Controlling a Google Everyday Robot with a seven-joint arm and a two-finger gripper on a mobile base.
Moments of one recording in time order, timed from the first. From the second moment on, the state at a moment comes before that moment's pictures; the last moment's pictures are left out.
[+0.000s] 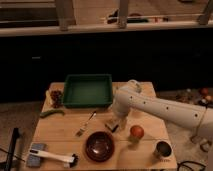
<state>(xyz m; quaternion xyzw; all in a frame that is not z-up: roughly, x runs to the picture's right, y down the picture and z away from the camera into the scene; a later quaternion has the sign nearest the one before) 0.070 0.180 0.816 -0.30 -0.15 -0.16 0.93</state>
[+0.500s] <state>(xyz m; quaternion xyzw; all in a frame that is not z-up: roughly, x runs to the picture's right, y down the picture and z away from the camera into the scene) 0.068 0.196 0.838 -0.32 -0.16 -0.14 0.92</state>
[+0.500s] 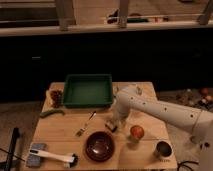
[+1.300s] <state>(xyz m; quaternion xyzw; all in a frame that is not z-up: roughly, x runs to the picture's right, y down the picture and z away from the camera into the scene) 0.071 0.201 0.846 -0.33 -0.17 -0.14 0.92</state>
